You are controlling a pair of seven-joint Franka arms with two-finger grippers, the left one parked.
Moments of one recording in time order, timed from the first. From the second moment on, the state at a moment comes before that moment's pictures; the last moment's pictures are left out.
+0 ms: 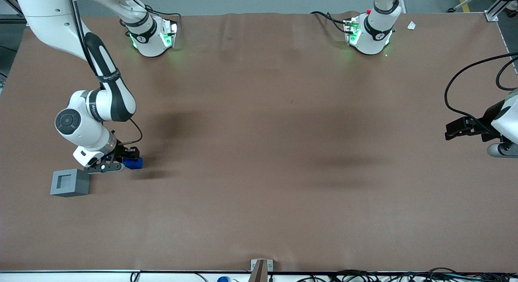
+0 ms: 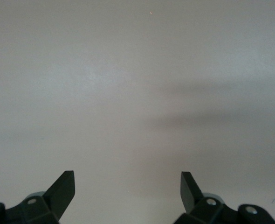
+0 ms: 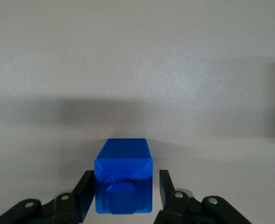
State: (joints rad) arm 0.08 0.42 -0.07 -2.09 0.00 2.55 -0.08
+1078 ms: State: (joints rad) arm -0.04 0.23 -0.07 -1.98 0.00 2.26 -0.22
